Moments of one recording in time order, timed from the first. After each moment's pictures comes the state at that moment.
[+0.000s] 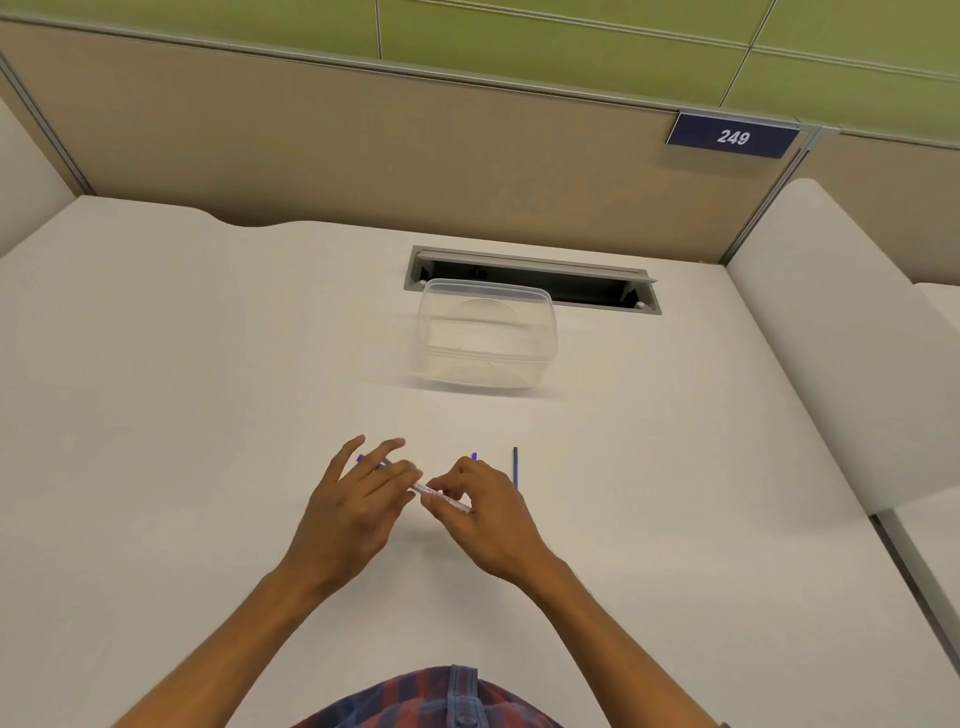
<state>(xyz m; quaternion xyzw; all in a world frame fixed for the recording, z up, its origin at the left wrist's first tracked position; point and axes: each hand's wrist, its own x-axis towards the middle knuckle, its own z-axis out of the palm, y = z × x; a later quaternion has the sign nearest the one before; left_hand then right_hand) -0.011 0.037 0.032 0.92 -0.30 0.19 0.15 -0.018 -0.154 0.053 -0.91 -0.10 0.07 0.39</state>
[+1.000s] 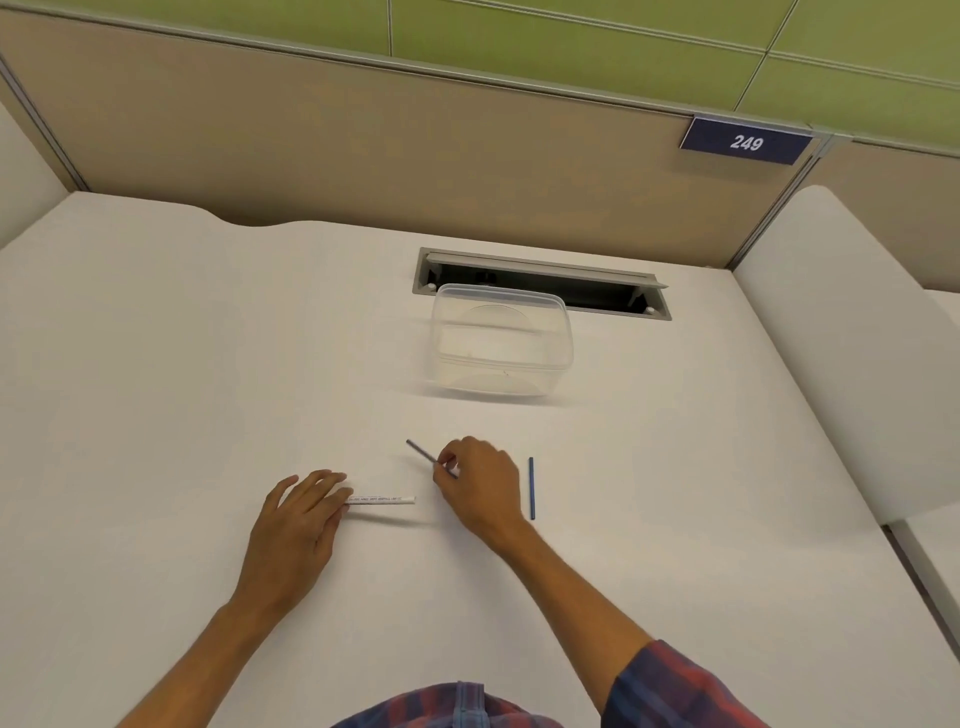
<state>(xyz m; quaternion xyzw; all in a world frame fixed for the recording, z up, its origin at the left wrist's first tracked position) -0.007 0.110 -0.017 0.97 -0.14 0.13 0.18 0.044 -0.119 0.021 -0.97 -0.03 0.03 0.24</state>
